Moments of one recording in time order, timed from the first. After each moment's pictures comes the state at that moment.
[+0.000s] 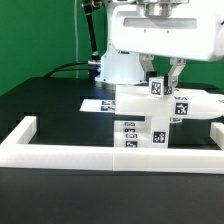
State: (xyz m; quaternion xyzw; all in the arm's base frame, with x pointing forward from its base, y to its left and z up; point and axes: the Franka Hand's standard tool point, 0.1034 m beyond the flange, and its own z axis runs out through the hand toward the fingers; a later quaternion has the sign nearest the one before) arm 0.600 0.019 0.120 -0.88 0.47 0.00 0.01
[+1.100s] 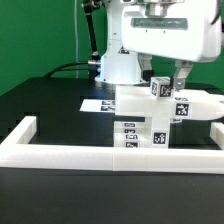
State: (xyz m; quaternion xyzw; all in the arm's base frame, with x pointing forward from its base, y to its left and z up) arm 0.603 0.022 0.120 -0.90 0.43 -0.01 0.01
